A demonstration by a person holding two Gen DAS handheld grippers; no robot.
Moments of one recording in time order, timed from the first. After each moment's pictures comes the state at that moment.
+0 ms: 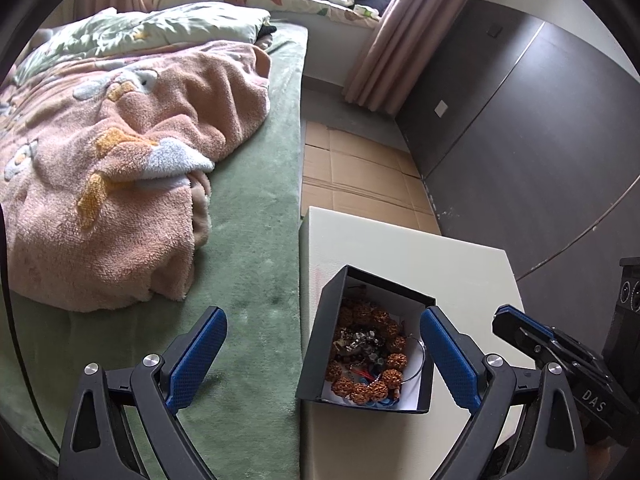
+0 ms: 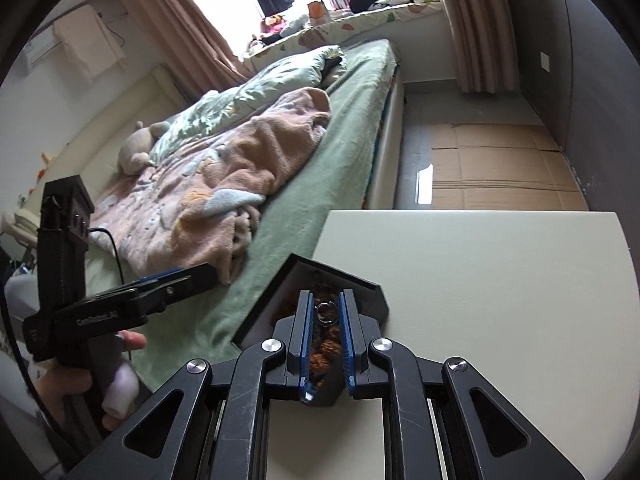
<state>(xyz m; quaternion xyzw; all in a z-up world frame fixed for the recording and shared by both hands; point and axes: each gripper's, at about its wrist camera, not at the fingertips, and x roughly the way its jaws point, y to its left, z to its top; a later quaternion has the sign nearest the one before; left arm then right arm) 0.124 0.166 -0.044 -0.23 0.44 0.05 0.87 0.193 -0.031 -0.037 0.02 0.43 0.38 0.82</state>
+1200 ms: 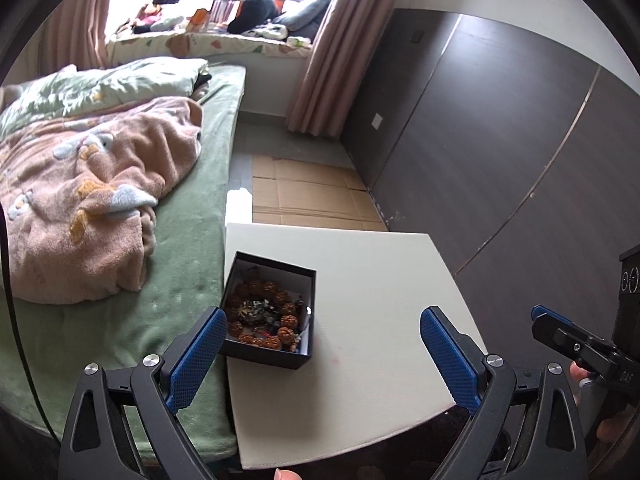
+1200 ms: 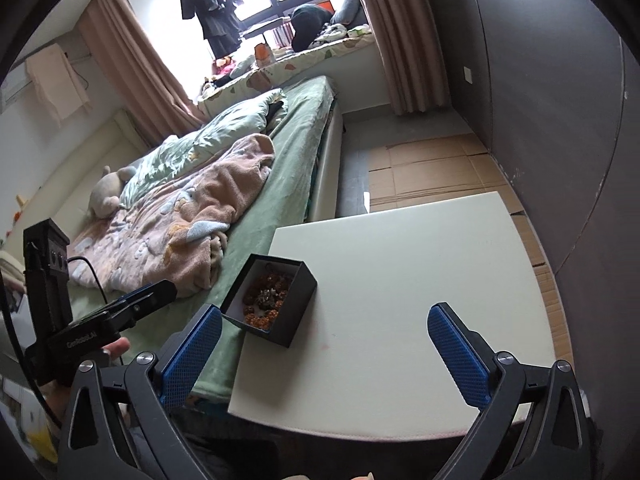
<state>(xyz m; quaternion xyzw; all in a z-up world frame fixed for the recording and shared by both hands) 0.056 0.063 0.031 -0.17 0.37 -0.02 0.91 0.119 -0.168 0.028 0.06 0.40 0.27 0.87</state>
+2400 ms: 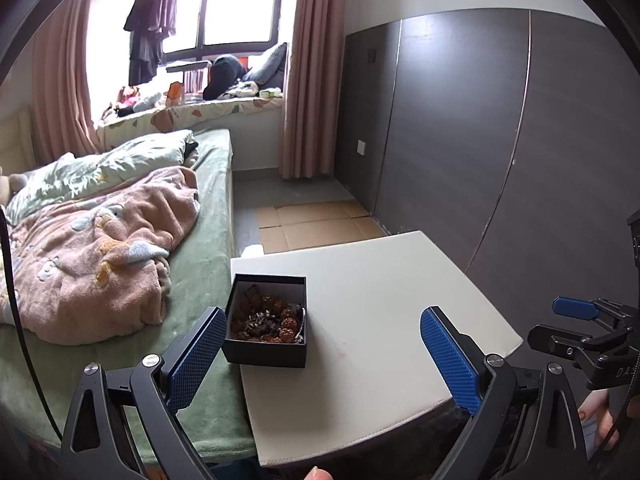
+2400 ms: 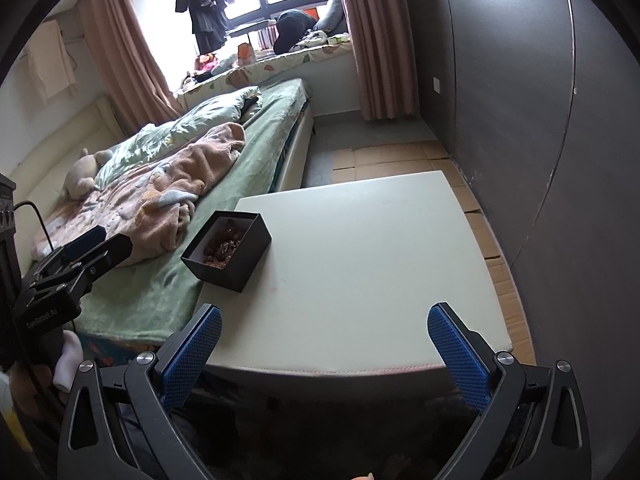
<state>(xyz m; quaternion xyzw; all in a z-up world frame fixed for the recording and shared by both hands) 0.005 0.011 0.029 -0.05 0.30 -0.01 0.95 0.055 -0.206 0.000 0.00 0.39 0.22 0.89</state>
